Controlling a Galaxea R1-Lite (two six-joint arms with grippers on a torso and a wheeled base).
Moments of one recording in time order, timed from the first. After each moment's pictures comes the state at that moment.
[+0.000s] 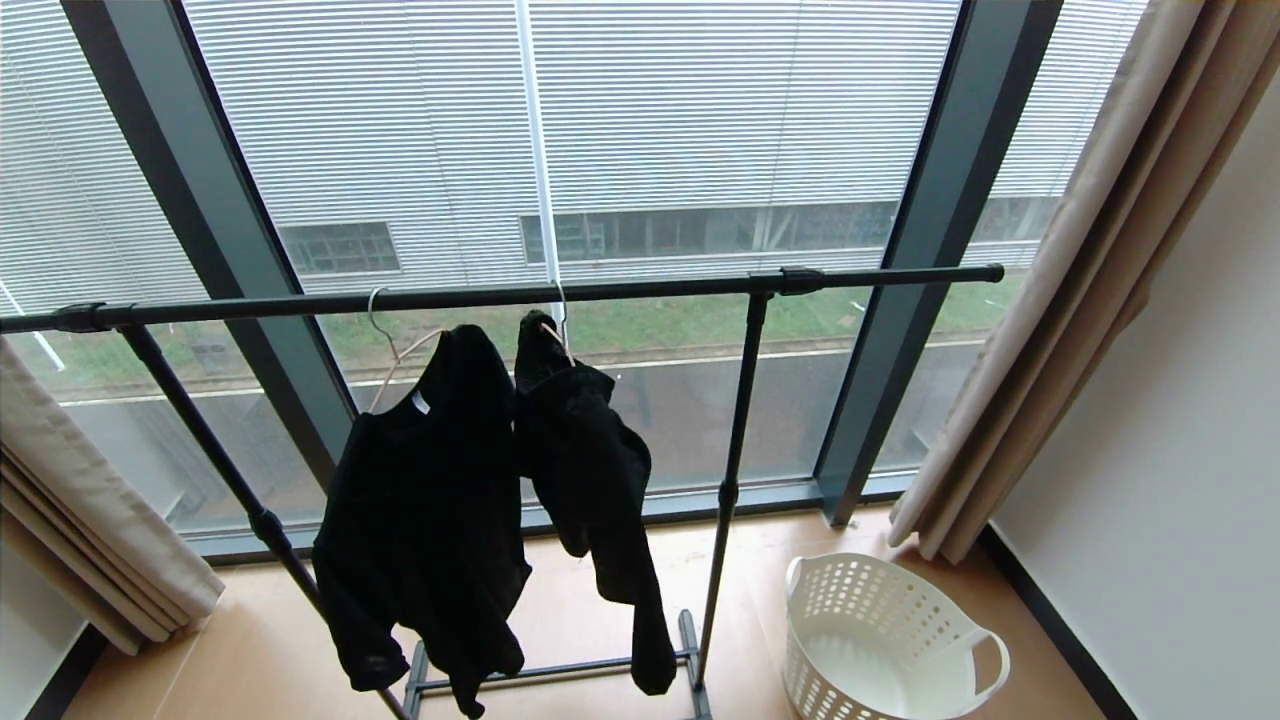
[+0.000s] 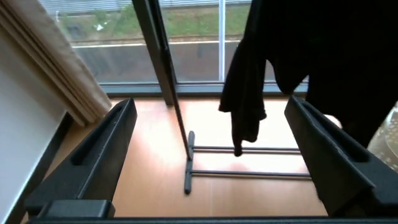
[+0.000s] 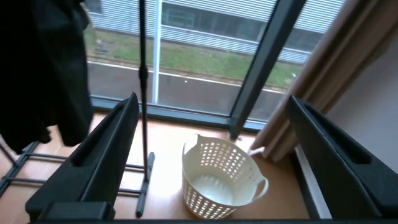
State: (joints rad) left arm -0.02 0.05 -0.10 0.19 0.26 0.09; right arm 0.00 0.00 -0.02 0.05 0.14 -0.12
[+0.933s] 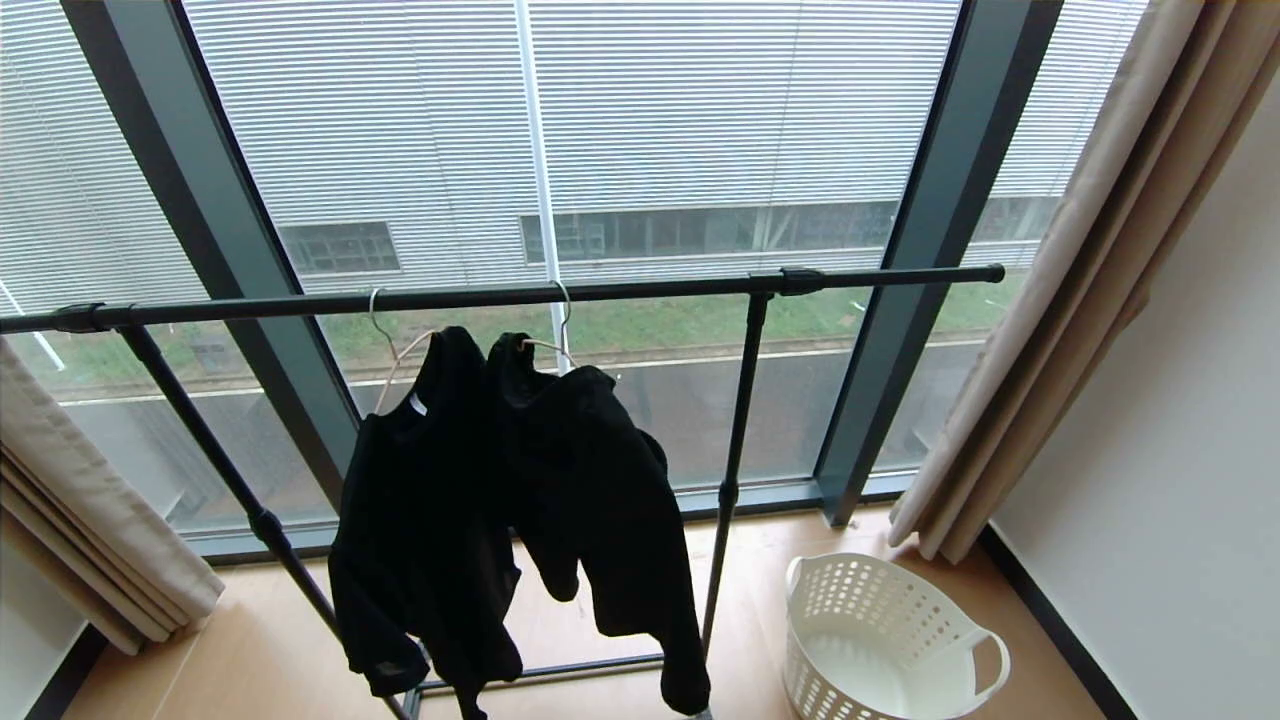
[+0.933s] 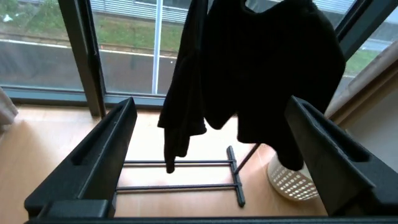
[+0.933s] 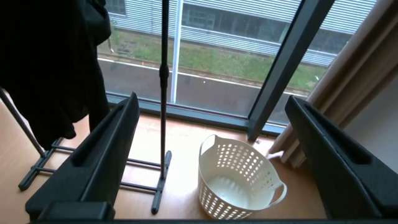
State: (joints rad) left arm 0.00 0.00 -0.08 0.16 -0.01 -0.23; right arm 0.00 0.00 -0.02 0.04 0.20 -0.09
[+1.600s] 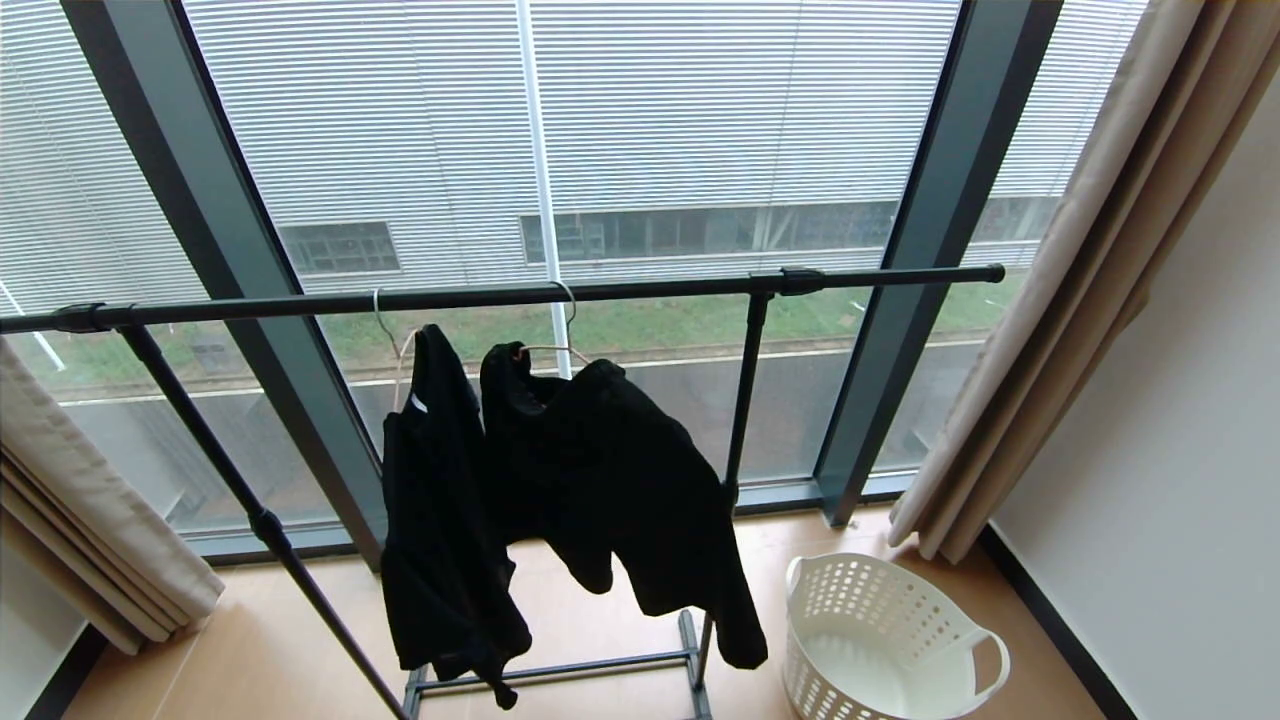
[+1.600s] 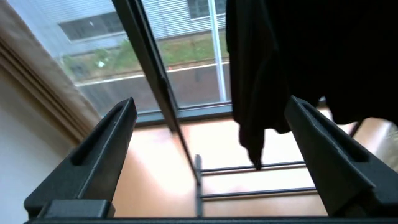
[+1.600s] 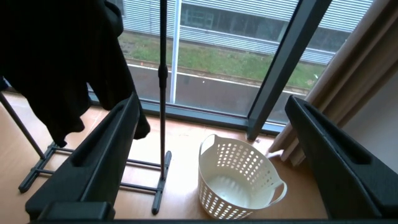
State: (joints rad) left arm 0.00 0.00 -0.08 0.12 0.14 0.23; right arm 0.00 0.00 -0.01 0.04 0.19 -0.09
